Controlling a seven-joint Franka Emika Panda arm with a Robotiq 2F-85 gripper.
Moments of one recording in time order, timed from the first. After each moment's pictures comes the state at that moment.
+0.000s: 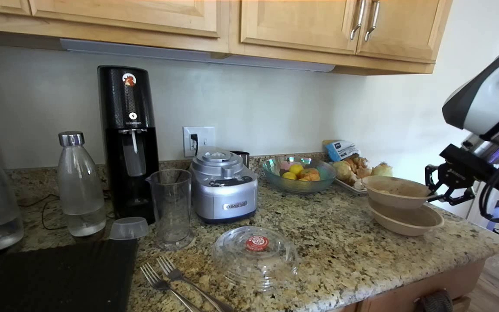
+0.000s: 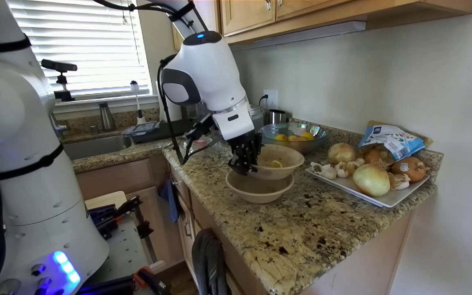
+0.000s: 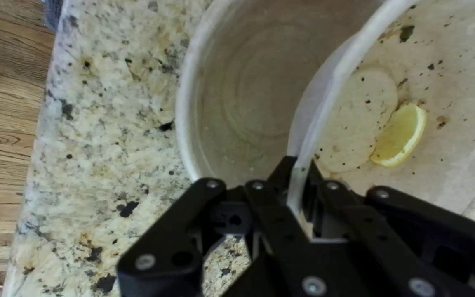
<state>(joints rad) -0.05 -0.08 0.04 -2.77 1.18 3.06 0.07</state>
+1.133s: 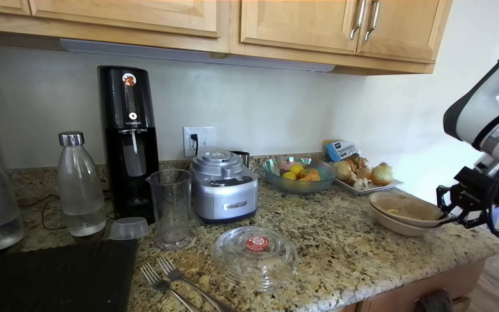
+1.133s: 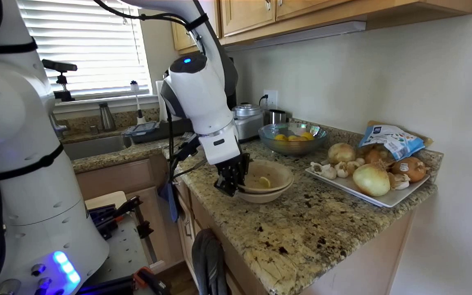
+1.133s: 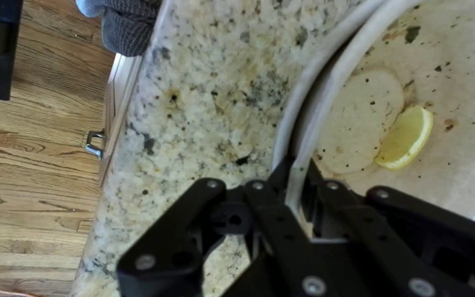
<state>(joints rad) -0.04 0.00 0.05 -2.77 1.63 3.06 -0.39</state>
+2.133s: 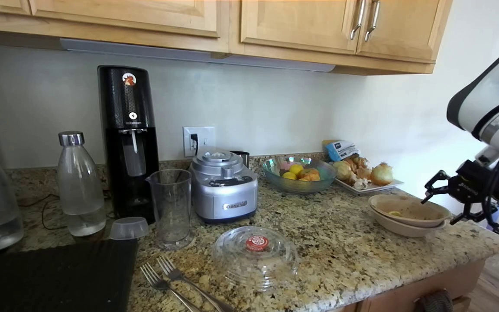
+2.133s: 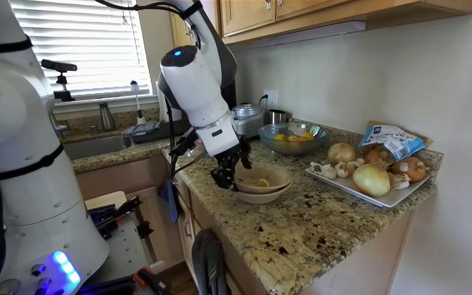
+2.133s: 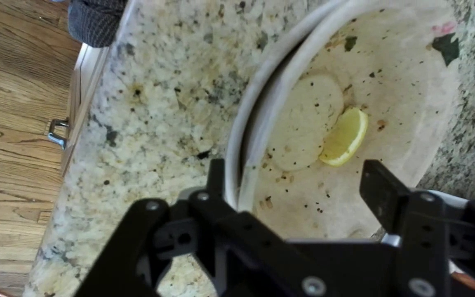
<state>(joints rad) -0.04 -0.06 0.07 -2.77 1.76 3.06 -0.55</state>
